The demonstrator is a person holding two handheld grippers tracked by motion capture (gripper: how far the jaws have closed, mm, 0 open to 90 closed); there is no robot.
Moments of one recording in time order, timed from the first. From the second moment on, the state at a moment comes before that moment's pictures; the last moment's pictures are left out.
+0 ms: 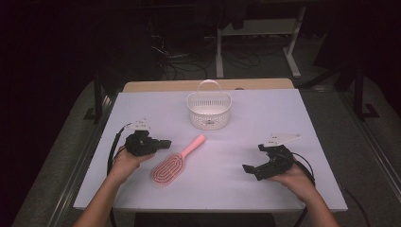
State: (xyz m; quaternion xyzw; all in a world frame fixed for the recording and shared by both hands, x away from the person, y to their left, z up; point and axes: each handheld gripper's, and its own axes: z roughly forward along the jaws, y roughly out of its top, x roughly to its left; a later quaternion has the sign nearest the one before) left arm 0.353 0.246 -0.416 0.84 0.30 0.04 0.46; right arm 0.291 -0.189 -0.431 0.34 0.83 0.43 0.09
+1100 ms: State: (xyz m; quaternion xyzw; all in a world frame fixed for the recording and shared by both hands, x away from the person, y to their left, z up) left arm 0.378 0.225 -0.413 0.84 0.28 0.02 0.46; right arm 0.291 -0.190 -0.431 0.34 0.83 0.44 0.09
